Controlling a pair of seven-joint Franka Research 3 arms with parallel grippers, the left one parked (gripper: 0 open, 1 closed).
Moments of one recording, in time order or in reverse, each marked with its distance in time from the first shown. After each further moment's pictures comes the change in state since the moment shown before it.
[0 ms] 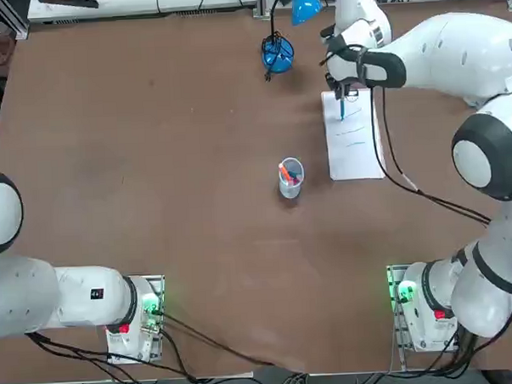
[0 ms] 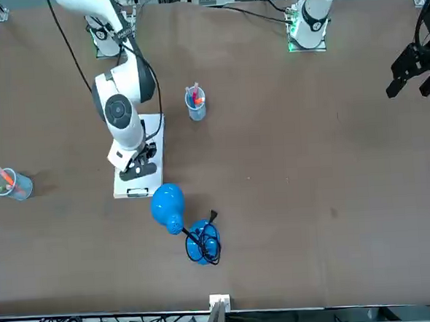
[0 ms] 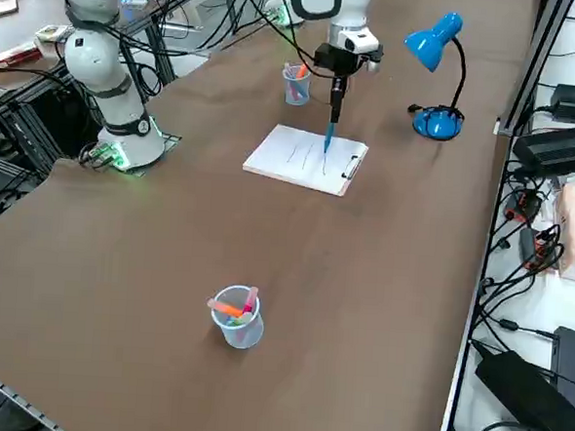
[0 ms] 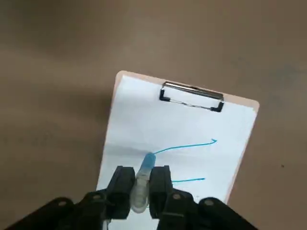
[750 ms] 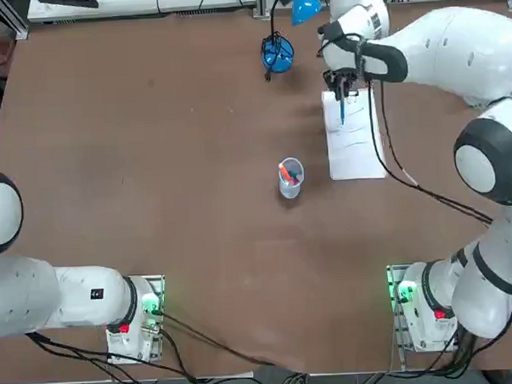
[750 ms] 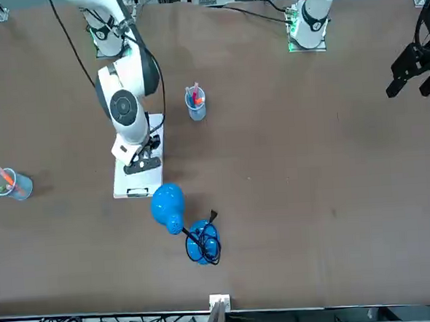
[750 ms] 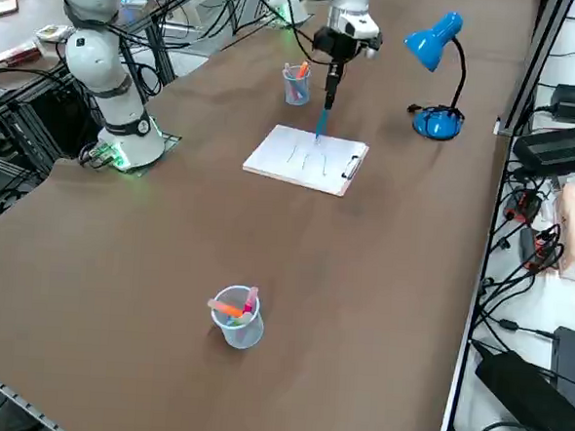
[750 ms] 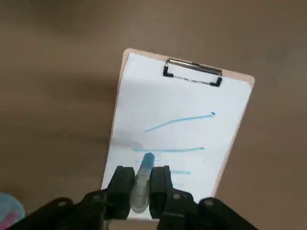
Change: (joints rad) arm 0.019 -0.025 -0.002 0.109 0.005 -0.239 0.026
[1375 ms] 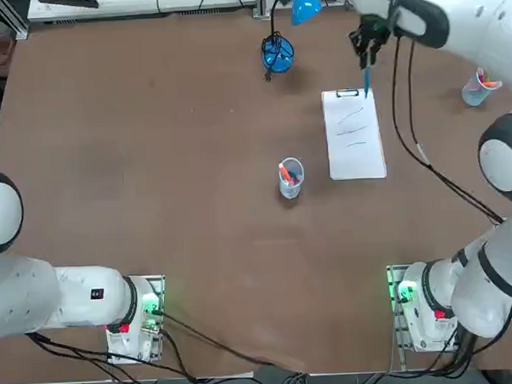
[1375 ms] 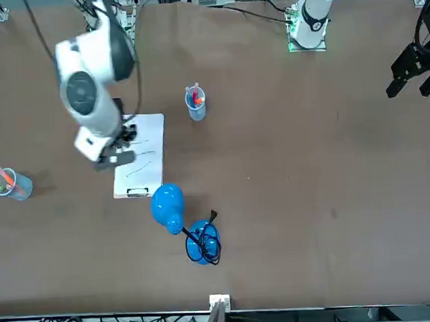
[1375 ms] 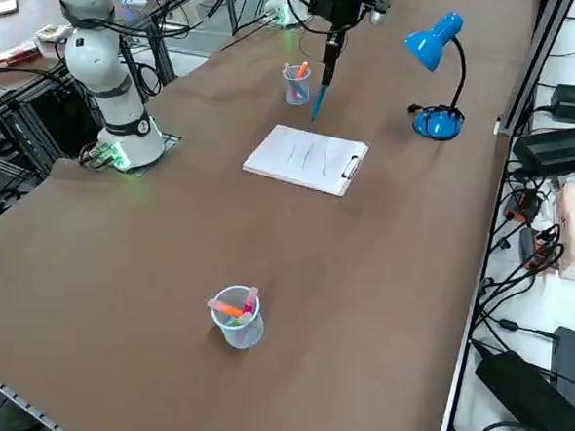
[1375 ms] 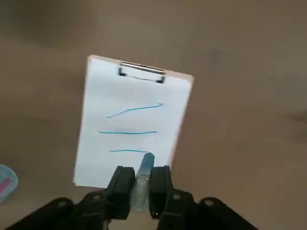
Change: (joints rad) arm -0.024 -0.118 -0.148 0.092 -0.005 -0.184 -0.181
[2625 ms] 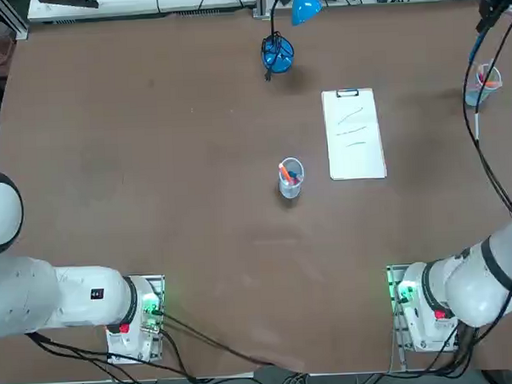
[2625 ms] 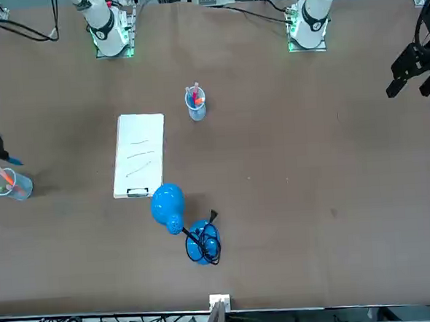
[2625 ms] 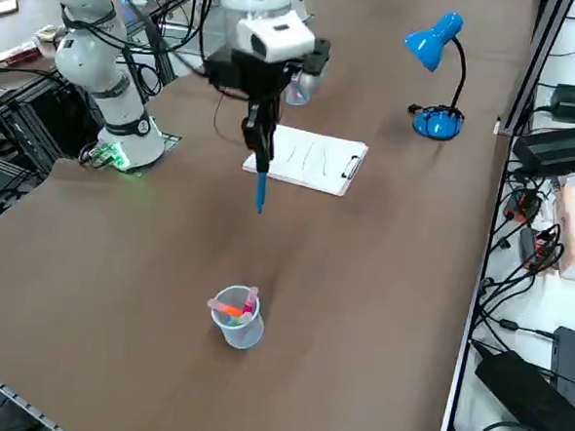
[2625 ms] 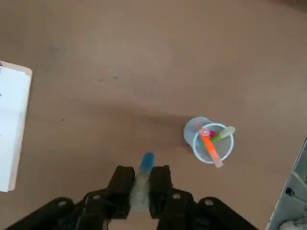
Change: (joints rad) arm -0.317 0.011 -0.356 0.002 0.122 0.162 -0.760
